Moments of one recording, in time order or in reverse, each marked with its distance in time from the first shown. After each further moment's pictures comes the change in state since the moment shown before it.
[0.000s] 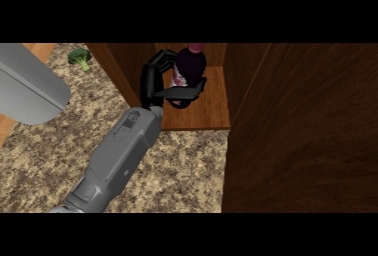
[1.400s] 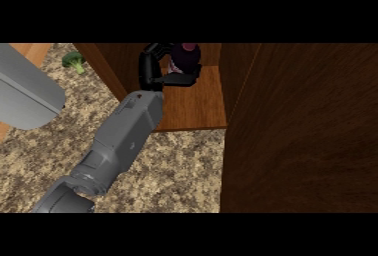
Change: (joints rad) left arm -0.251 -0.008 0.206 0.421 0.077 -0.064 -0.253; right arm 0.018 0.019 0.038 0.011 -0.004 0.011 -0.039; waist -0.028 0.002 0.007
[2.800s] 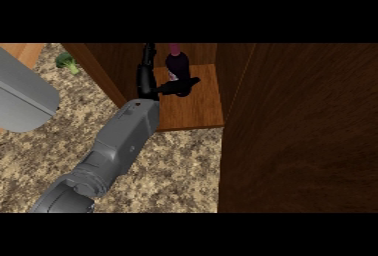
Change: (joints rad) left arm -0.014 0.003 0.021 0.168 -0.053 0.083 -0.056; right arm -0.005 0.000 0.024 0.005 0.000 0.008 -0.019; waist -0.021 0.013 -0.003
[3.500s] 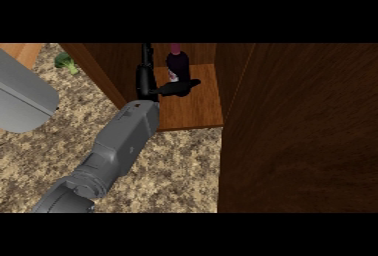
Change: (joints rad) left arm 0.017 -0.002 0.024 -0.019 0.002 -0.054 -0.064; right arm -0.017 0.012 0.029 0.005 0.003 -0.012 0.001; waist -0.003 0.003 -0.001
